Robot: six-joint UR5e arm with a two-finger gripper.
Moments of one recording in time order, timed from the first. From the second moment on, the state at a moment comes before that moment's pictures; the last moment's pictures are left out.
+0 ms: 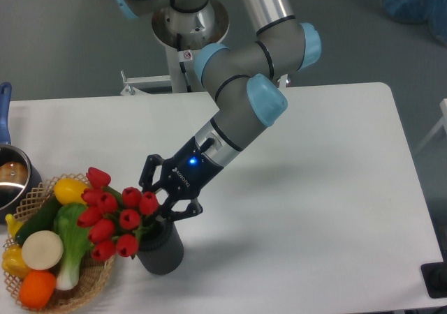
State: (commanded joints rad) arm 2.45 -1.93 -1.71 -0.87 0.59 1.11
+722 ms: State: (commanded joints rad) arm 2.47 -1.90 -1.70 -0.87 0.59 1.08
